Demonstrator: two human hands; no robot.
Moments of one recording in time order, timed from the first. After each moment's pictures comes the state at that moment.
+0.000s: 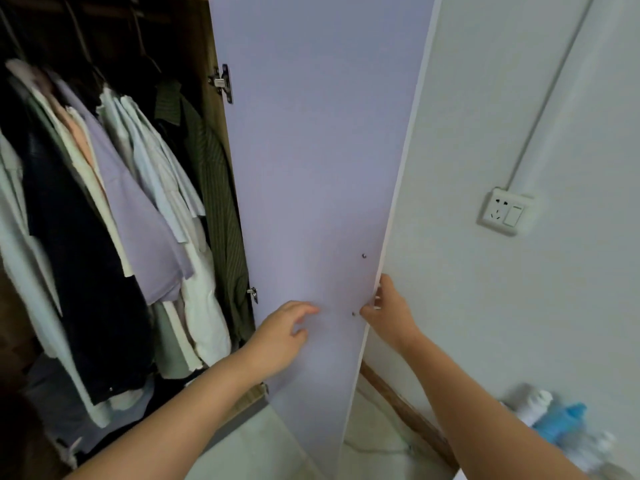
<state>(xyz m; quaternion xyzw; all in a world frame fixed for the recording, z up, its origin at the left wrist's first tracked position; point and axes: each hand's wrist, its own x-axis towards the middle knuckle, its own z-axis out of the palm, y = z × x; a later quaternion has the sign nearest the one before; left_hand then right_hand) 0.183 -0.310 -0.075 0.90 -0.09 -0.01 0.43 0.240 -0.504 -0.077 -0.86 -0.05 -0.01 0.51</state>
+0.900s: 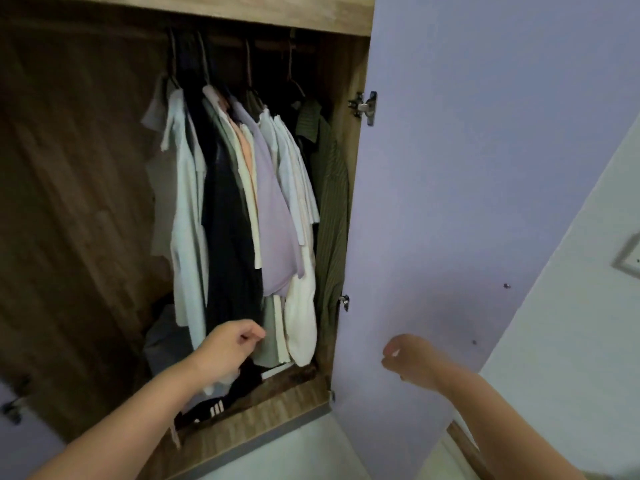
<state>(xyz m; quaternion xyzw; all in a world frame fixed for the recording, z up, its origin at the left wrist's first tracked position) 0.096 -0.085 -0.078 0.90 0.13 -0.02 0.43 0.189 -0.372 -0.058 -0.95 -0.12 0.22 0.16</state>
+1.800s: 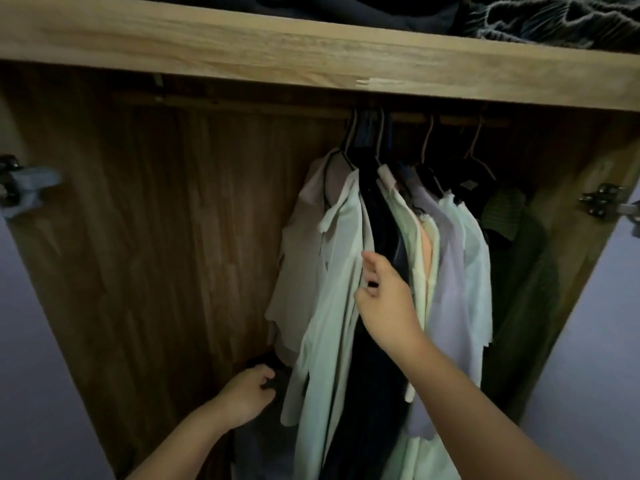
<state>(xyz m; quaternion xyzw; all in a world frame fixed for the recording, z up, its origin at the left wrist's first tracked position) 0.135 0.170 -0.066 0.87 0.33 -0.02 0.37 0.260 0.005 0.063 -0.76 -0.36 0.00 0.53</state>
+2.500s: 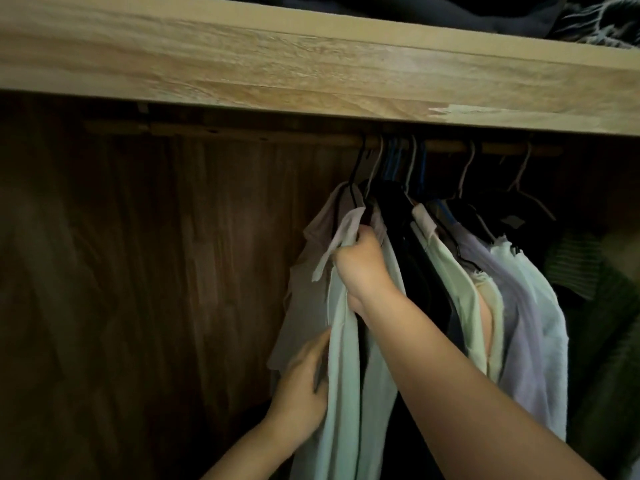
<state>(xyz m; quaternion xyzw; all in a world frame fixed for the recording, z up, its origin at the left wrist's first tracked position) 0.232 0.199 -0.003 0.82 0.09 0.26 0.49 0.313 0.153 0.151 -0.70 -0.23 0.12 0.67</state>
